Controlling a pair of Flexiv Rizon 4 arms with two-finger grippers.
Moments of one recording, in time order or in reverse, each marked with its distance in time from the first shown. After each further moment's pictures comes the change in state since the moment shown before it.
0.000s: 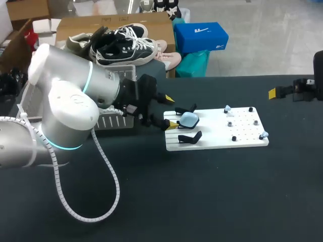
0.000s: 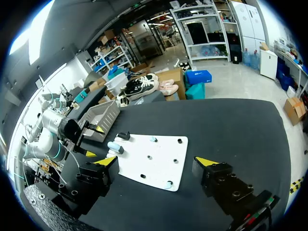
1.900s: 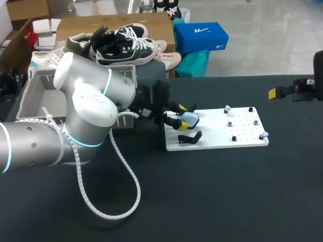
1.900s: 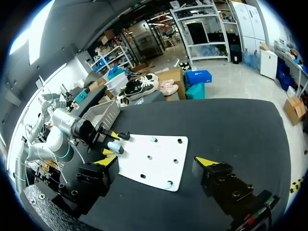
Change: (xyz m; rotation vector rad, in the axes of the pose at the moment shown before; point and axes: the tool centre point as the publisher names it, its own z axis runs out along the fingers) left arm 0.012 0.015 0.056 0.062 -0.031 -0.029; right arm 0.000 0.000 0.000 0.000 0.000 0.000
